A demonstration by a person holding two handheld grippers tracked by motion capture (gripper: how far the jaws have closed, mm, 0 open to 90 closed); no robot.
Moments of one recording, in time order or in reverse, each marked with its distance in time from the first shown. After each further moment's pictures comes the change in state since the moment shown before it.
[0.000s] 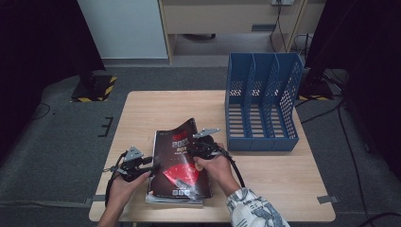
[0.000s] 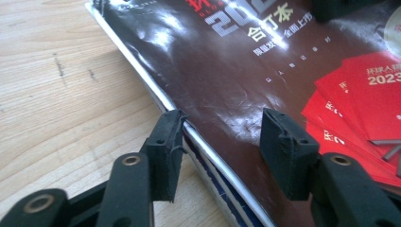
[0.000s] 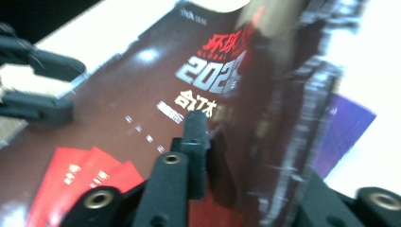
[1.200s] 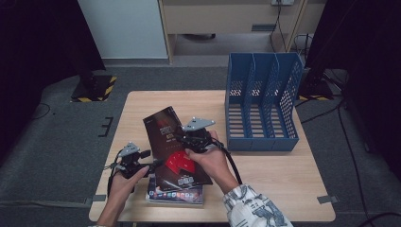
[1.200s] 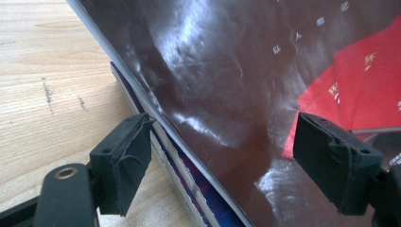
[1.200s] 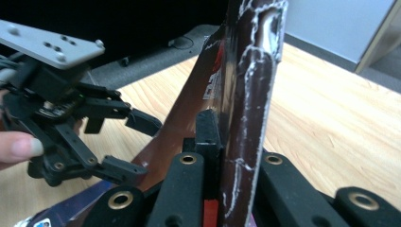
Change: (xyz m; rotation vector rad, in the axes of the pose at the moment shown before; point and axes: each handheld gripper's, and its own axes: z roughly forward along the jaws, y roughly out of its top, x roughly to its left) left arm 0.012 0.005 0.005 -0.123 -0.070 -0.083; right arm 0.040 0.053 -0.042 -0.197 0.056 -0.207
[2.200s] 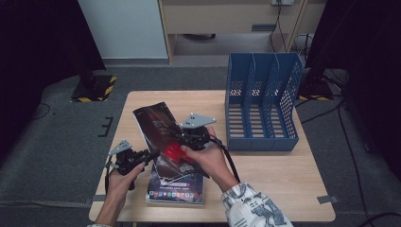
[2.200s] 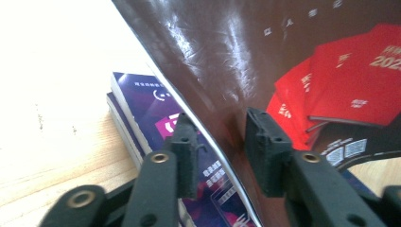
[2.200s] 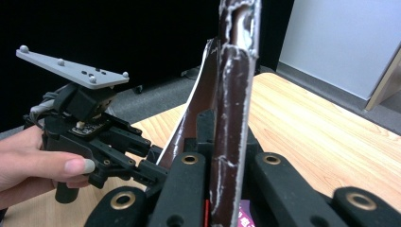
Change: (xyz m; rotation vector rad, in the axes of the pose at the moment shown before) left arm 0.009 0.006 -0.012 -0.137 -0.095 -0.092; right arm 0.007 0.018 -0.009 -0.128 0.051 -0.031
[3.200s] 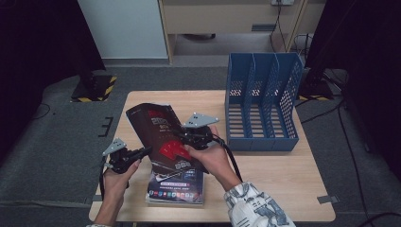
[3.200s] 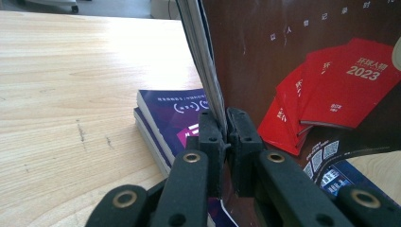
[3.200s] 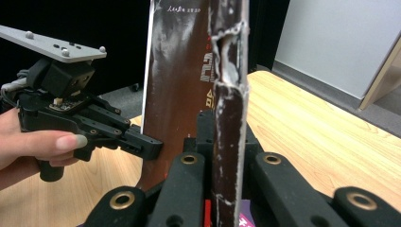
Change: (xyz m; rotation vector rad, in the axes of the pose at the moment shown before) left arm -0.003 0.012 -0.017 -0.007 0.081 0.075; right arm -0.006 -0.002 -0.005 0.007 -0.011 -0.008
